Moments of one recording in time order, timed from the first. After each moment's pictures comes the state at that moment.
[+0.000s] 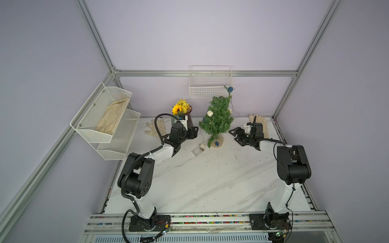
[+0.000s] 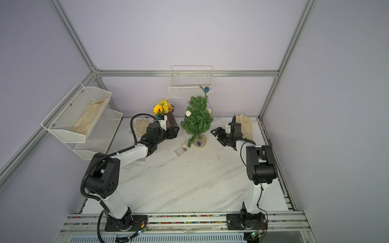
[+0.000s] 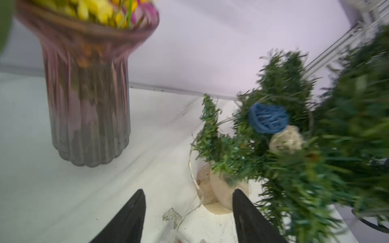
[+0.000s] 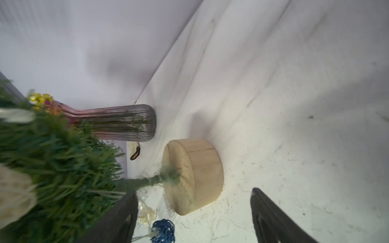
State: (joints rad) left arm -0.35 1.80 1.12 0.30 0.15 -0.47; right arm 0.06 1.94 1.14 0.16 -0.59 0.84
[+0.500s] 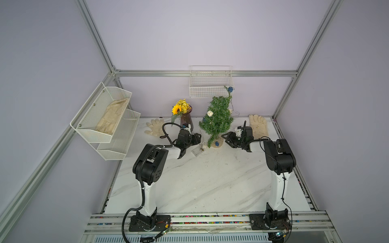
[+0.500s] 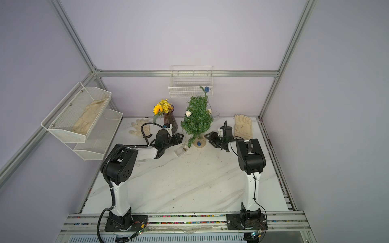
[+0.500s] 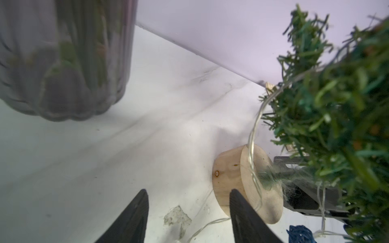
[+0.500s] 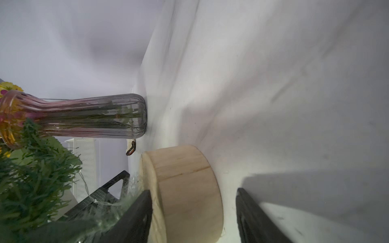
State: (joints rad) left arm -0.40 2.03 1.12 0.47 0.14 -0.62; right arm 0.13 2.16 1.21 0.37 -0.64 0.92
